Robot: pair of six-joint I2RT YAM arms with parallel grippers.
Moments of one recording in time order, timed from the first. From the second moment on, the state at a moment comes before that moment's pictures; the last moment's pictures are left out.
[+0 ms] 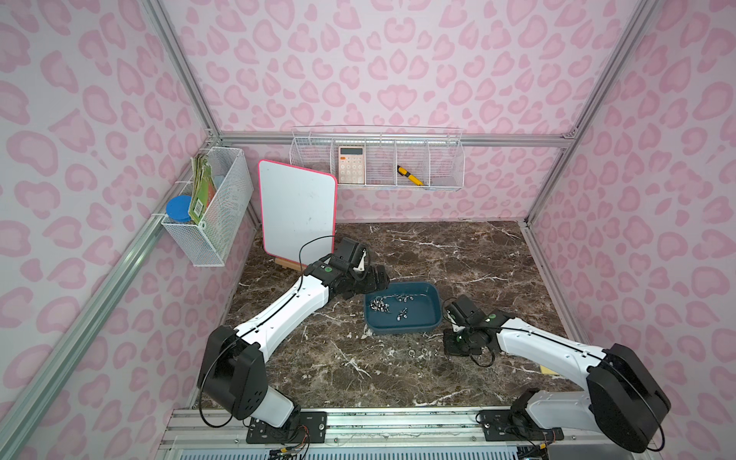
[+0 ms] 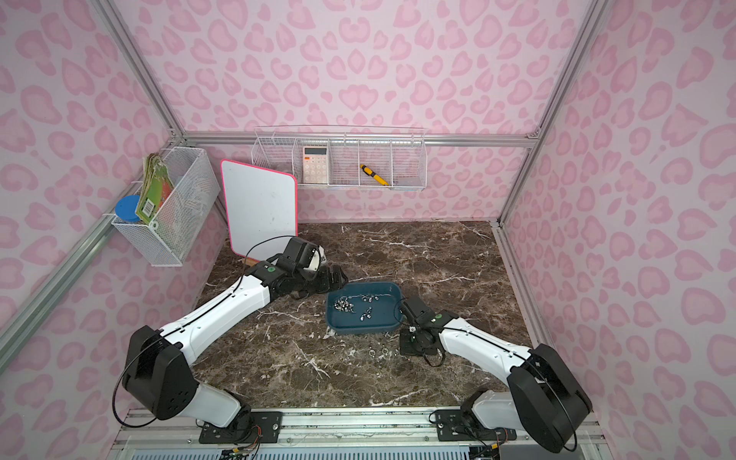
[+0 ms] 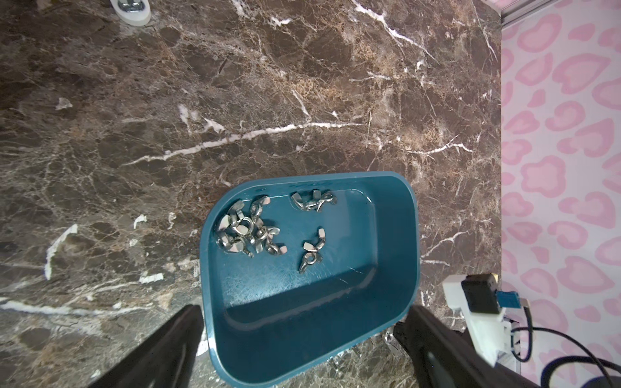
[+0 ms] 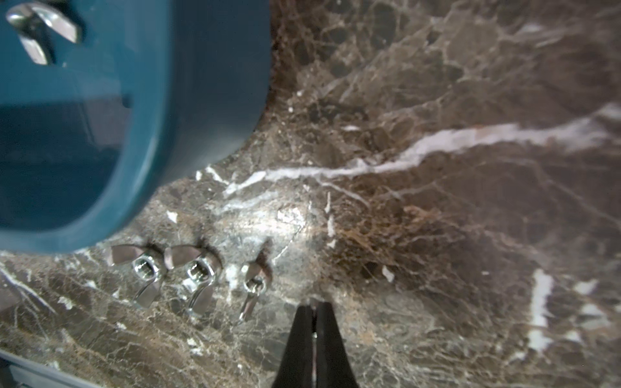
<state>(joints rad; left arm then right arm) -0.50 1.51 1.23 -0.62 0.18 -0.63 0.68 1.33 0.68 -0.62 -0.09 0.65</state>
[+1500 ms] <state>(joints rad) -0.46 1.35 1.14 -0.72 0.05 -0.63 0.69 1.79 1.20 -0.37 -0.20 0.83</state>
